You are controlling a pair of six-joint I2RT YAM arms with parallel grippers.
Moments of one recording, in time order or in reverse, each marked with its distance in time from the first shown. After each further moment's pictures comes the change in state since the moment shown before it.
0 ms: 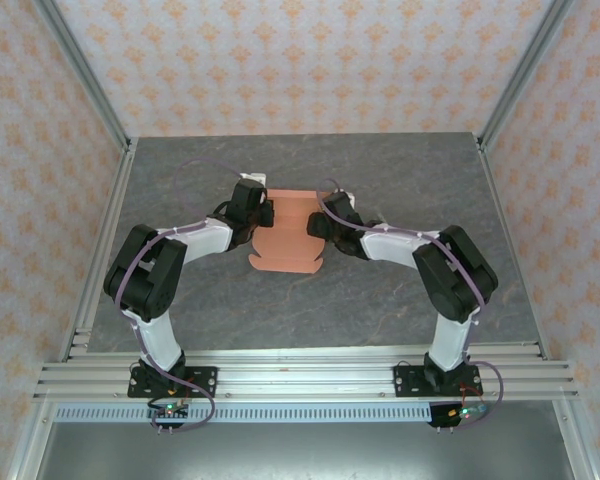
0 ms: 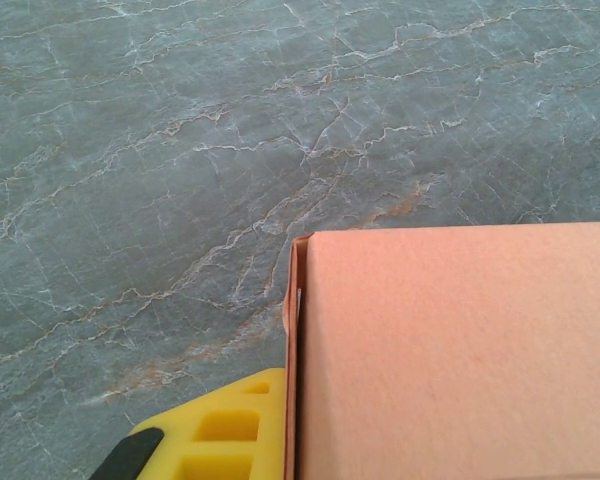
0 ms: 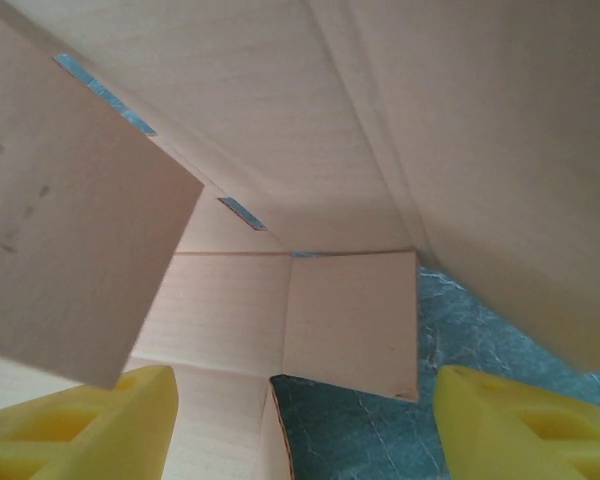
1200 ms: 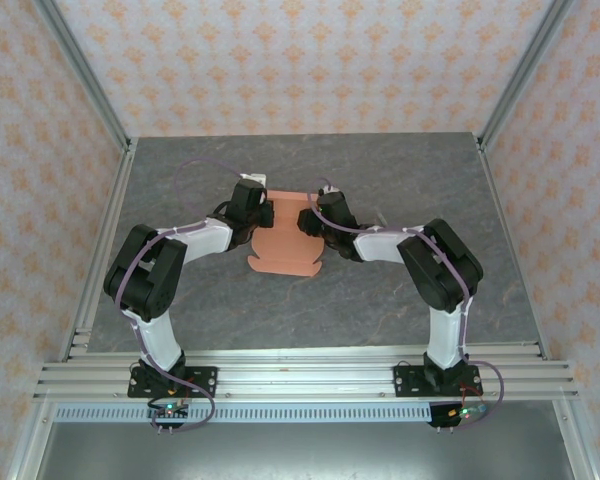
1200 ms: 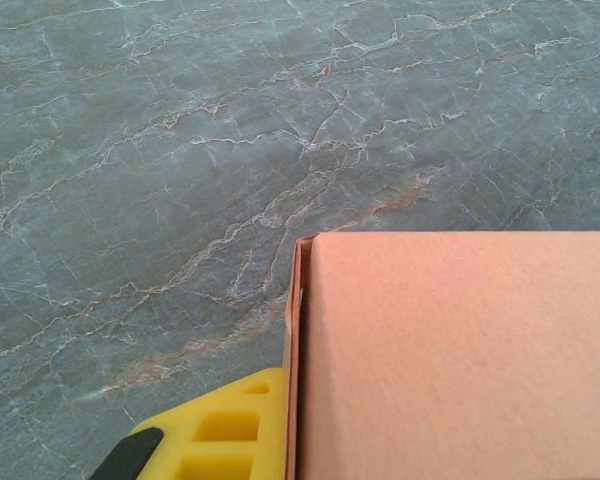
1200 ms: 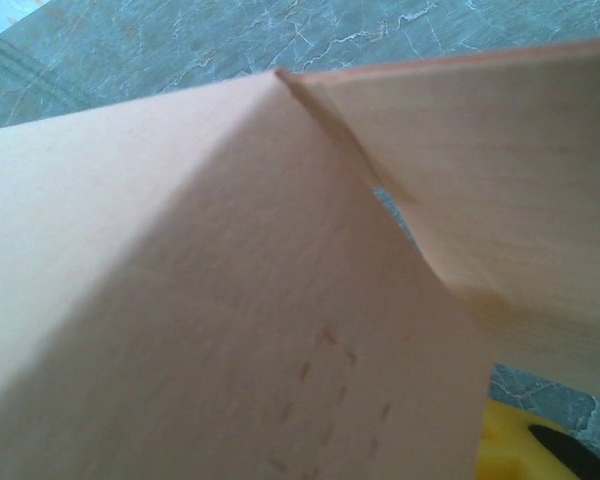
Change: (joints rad) left arm 0.000 0.000 0.000 -0.008 0.013 0.000; right arm 0.006 0.097 0.000 0.288 -0.145 -0.026
